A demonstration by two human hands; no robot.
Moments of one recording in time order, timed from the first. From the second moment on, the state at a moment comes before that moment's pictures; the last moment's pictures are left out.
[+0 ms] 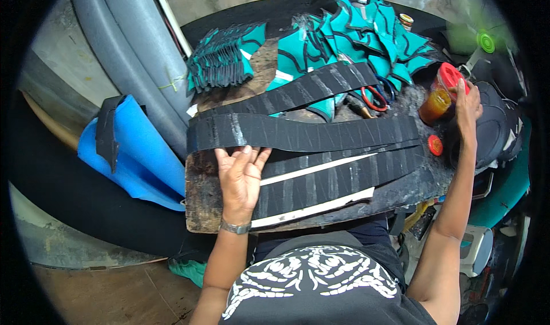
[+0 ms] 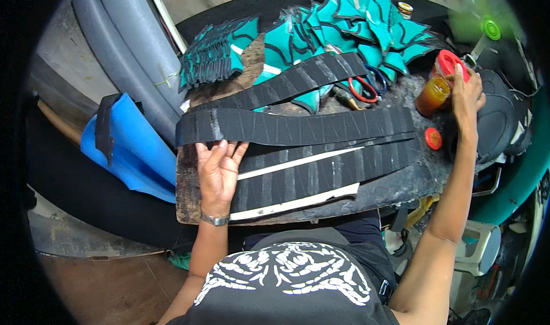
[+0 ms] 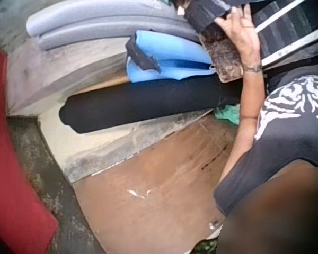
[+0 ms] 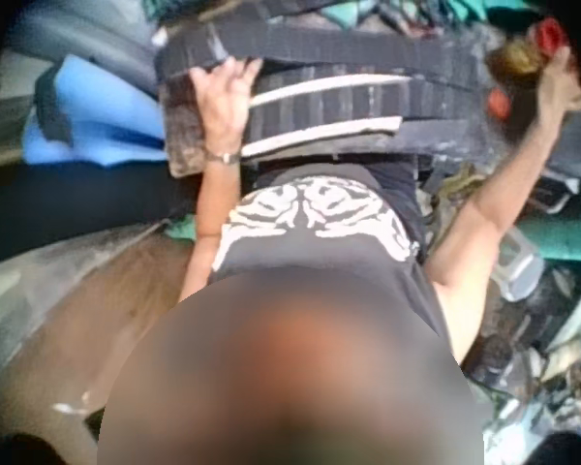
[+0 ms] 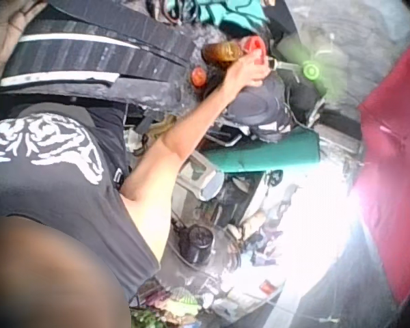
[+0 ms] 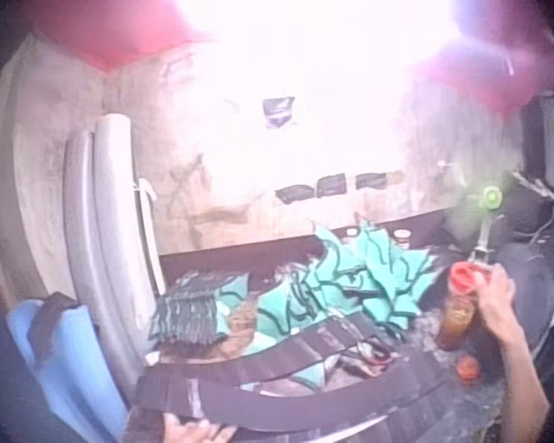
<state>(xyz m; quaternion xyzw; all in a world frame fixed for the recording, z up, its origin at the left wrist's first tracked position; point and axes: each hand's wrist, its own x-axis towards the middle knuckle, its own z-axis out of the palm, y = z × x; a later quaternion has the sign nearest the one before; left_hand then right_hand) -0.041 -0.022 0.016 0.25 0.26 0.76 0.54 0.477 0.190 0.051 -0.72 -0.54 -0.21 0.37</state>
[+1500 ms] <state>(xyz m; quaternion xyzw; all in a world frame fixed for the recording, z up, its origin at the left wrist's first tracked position) -0.041 -0.034 0.026 0.24 0.23 0.78 0.53 0.154 0.055 0.055 -0.29 -0.85 0.01 0.44</state>
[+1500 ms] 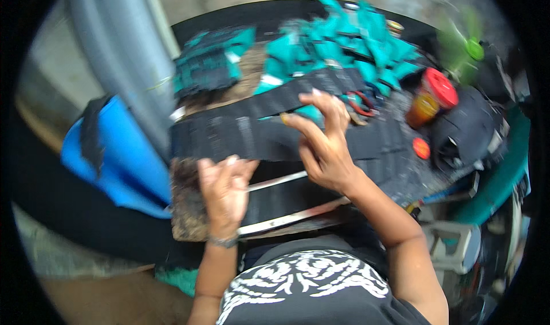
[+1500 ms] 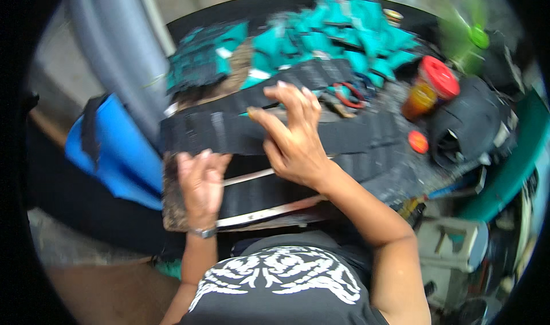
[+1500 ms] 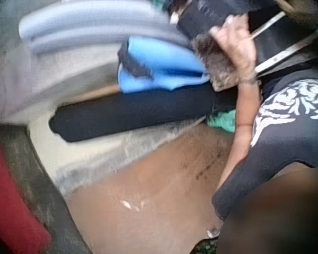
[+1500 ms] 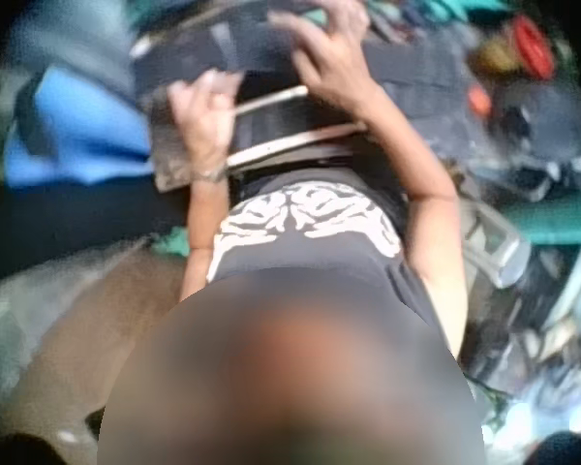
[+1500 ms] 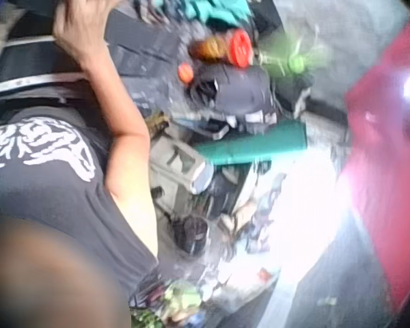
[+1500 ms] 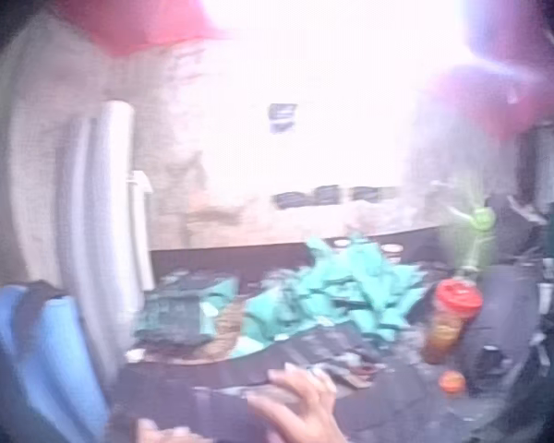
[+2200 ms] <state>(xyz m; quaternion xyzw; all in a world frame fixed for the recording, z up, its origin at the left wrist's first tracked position) -0.038 -0.032 0.029 0.24 0.26 0.76 0.54 0.442 0.159 0.070 -0.71 -0.57 -0.15 0.39</state>
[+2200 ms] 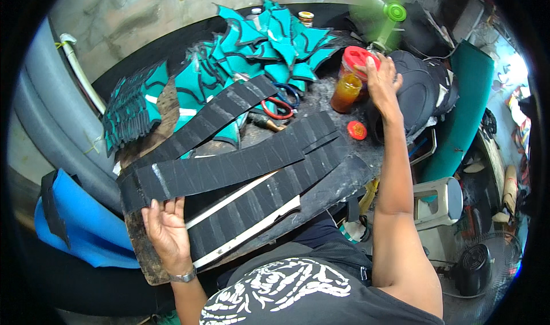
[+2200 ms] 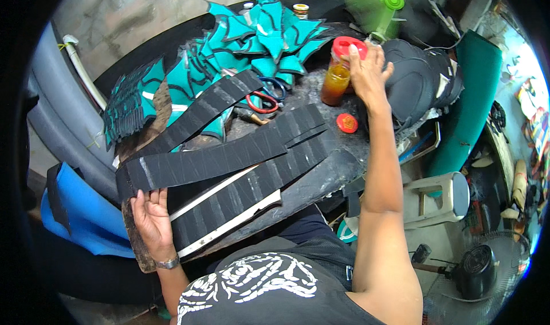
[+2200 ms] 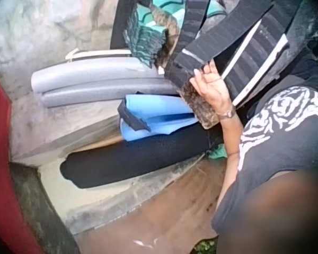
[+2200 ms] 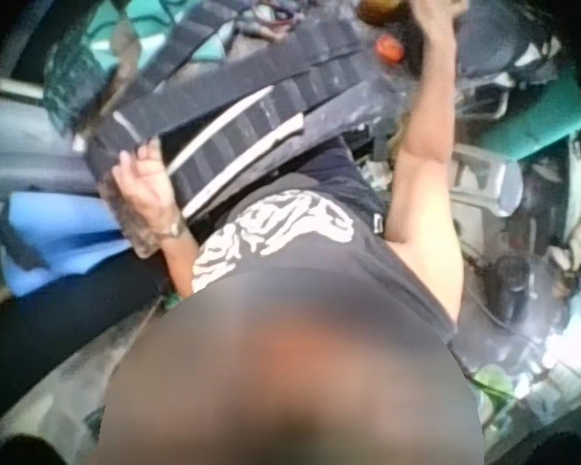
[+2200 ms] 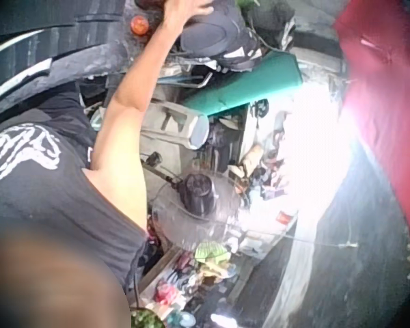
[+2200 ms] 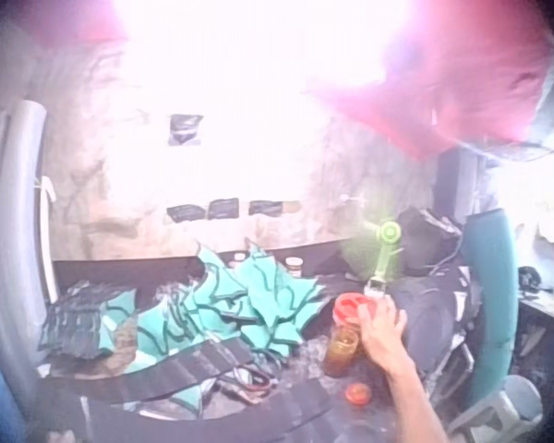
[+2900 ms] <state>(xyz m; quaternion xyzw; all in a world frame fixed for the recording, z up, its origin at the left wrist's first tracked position) -0.055 -0.036 0.040 0.18 0.25 0.77 0.56 0.110 0.091 0.077 -0.18 -0.73 0.59 0.30</state>
